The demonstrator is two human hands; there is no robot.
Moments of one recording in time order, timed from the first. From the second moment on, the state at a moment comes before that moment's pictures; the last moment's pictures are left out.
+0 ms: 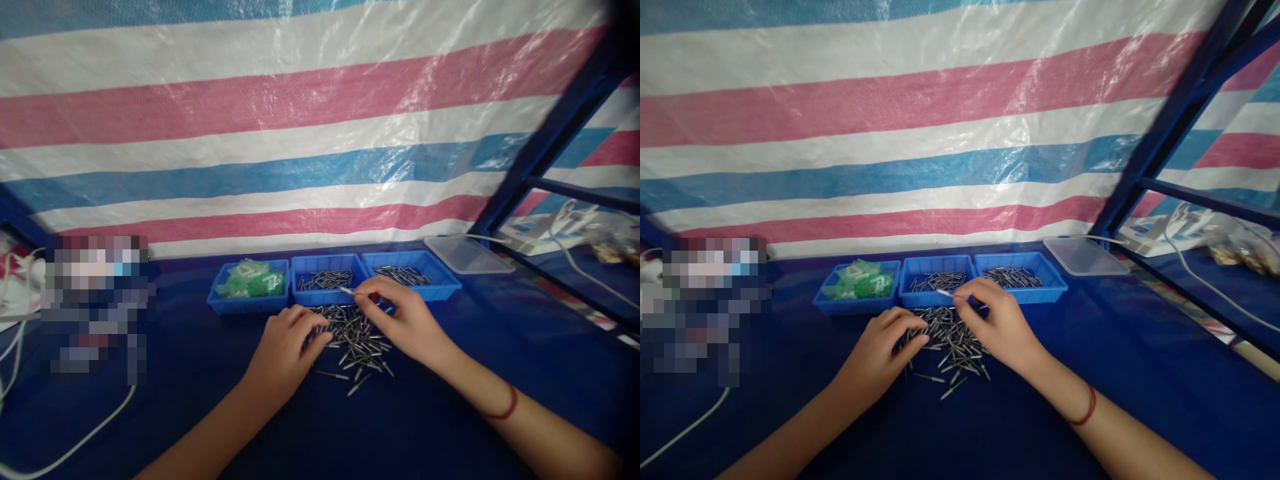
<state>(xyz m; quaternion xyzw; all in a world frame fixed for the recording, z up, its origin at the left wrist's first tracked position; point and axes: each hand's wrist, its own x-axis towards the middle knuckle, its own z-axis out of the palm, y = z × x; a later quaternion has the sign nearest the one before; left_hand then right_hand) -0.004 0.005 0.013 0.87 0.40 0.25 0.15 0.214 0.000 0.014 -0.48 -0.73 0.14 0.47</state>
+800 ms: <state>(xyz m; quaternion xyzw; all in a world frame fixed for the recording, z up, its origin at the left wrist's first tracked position) 0.000 0.005 0.011 0.86 0.39 0.28 0.19 0.194 -0.014 0.014 -0.40 -0.86 0.11 0.29</state>
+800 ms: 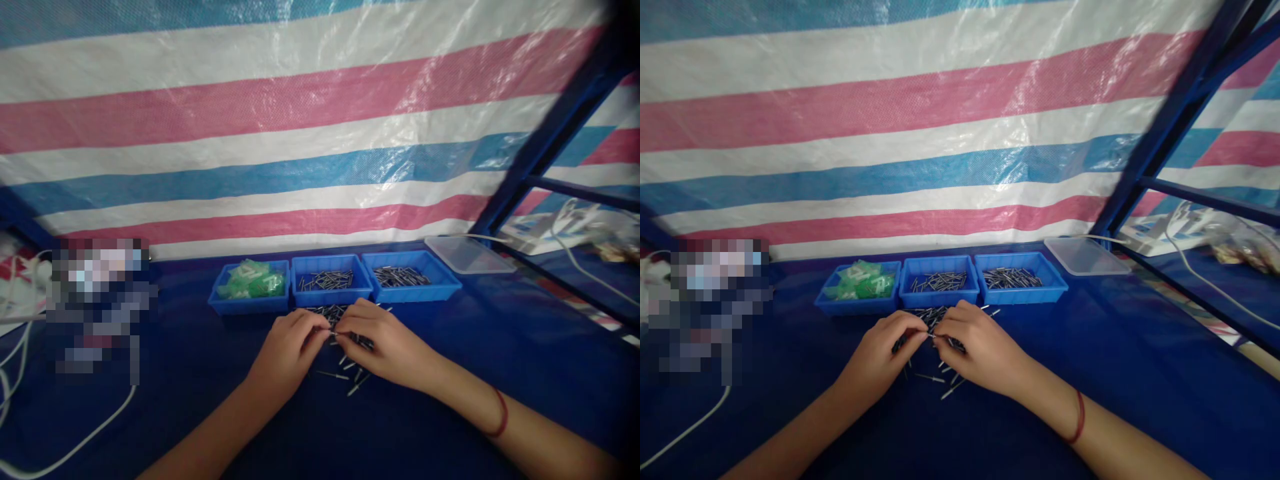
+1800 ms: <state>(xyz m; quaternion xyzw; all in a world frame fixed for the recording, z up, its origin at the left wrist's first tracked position) 0.002 0.002 0.011 0.79 0.41 0.34 0.30 0.195 -0.016 0.007 -0.42 -0.78 0.21 0.41</state>
